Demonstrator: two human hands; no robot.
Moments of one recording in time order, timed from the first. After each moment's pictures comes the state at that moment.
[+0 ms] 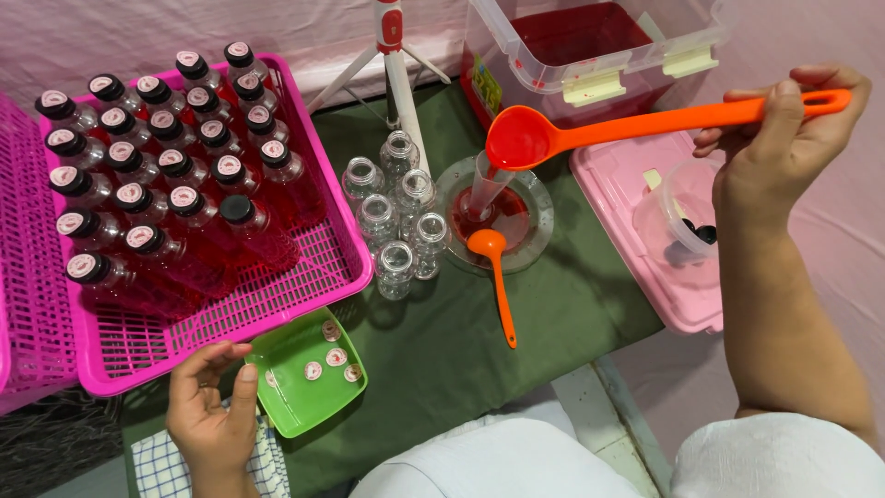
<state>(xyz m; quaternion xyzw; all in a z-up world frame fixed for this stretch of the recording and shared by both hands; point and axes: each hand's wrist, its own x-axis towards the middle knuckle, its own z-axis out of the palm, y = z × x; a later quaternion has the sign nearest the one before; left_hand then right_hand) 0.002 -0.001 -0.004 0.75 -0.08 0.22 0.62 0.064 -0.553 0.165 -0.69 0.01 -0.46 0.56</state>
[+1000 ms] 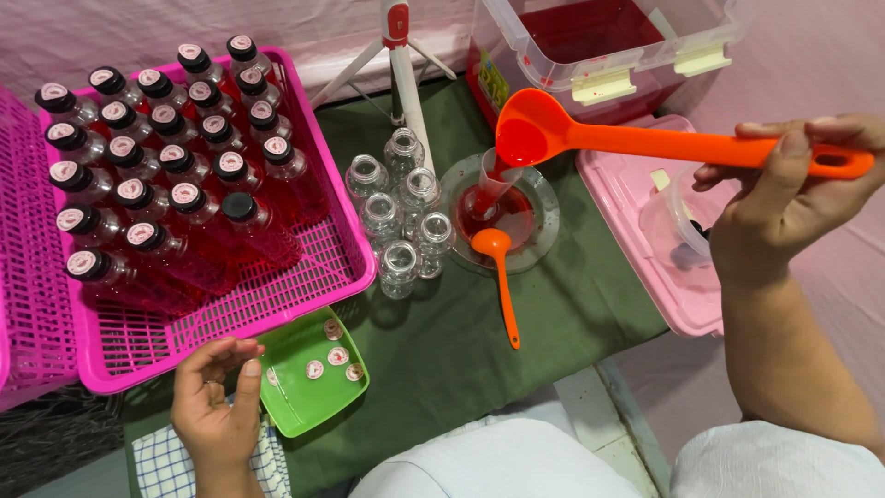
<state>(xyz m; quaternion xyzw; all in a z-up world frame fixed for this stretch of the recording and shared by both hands) 0.005 -0.003 -0.005 0.75 -0.07 0.21 0.63 0.028 -0.499 0.168 -0.74 -0.07 -0.52 0.43</state>
